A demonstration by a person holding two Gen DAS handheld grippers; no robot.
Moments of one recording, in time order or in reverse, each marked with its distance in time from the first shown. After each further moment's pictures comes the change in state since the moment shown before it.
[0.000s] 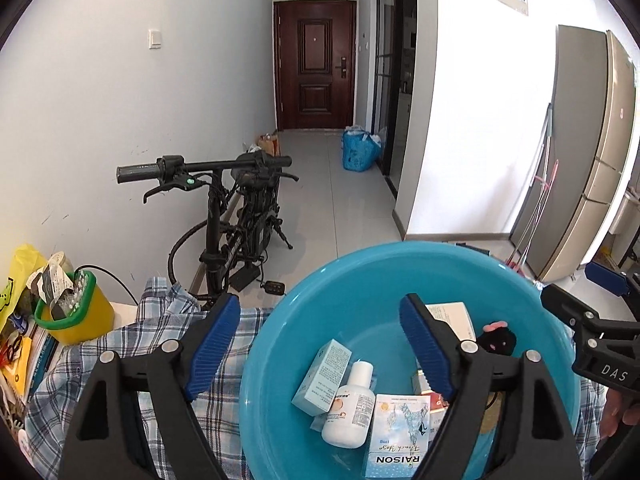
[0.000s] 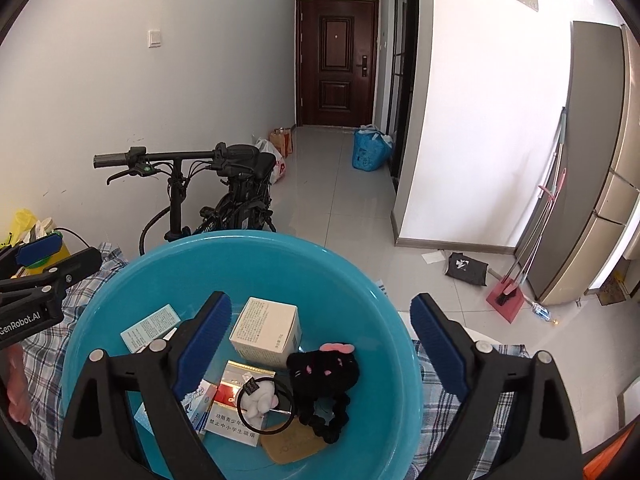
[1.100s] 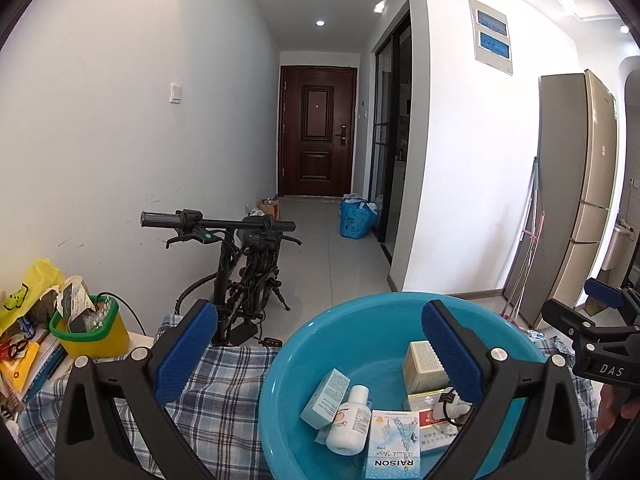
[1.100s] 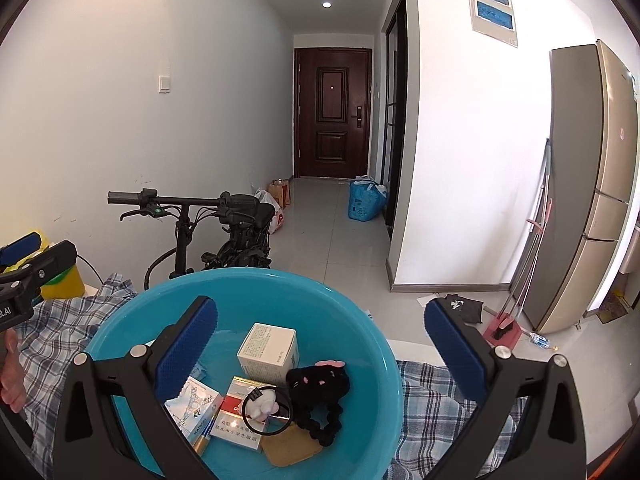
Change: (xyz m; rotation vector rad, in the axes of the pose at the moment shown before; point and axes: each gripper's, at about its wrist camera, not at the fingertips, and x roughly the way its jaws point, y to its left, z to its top) left arm -0.077 0.015 -0.023 -0.028 -0.252 -0.023; right arm -0.057 -0.005 -0.021 0.012 -0.201 -0.009
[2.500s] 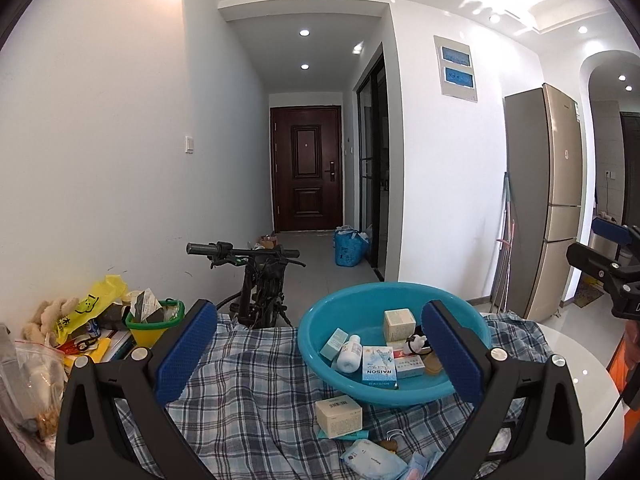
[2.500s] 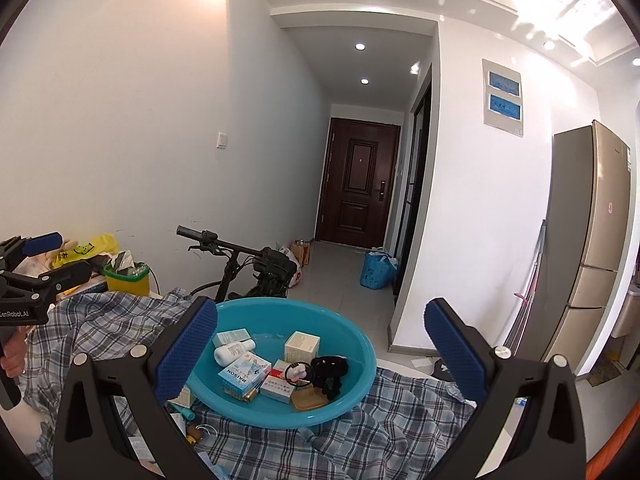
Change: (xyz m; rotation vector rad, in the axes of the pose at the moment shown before) left arm -0.242 0.013 -0.046 0.091 -0.138 -0.010; right arm -0.225 0.030 -0.030 -0.155 -0.251 0.054
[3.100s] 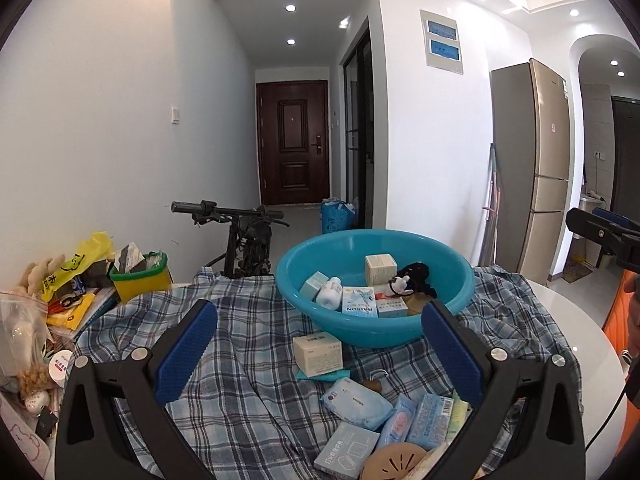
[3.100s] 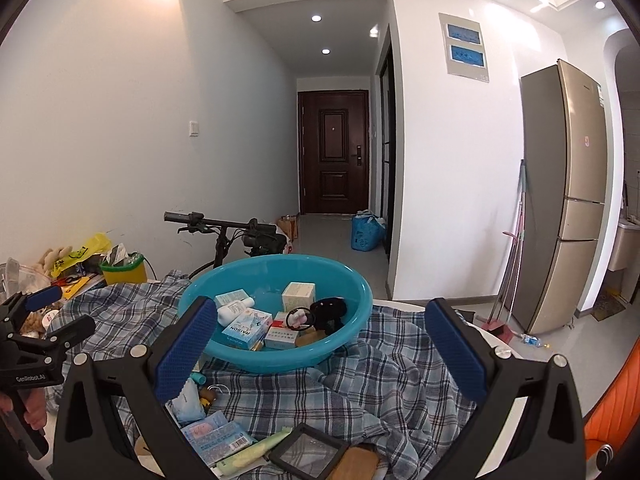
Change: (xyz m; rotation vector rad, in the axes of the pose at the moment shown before) left arm -0.007 -0.021 -0.071 0.010 0.062 -0.028; right arm -0.023 -0.015 -0.061 0.179 0.088 -0.058
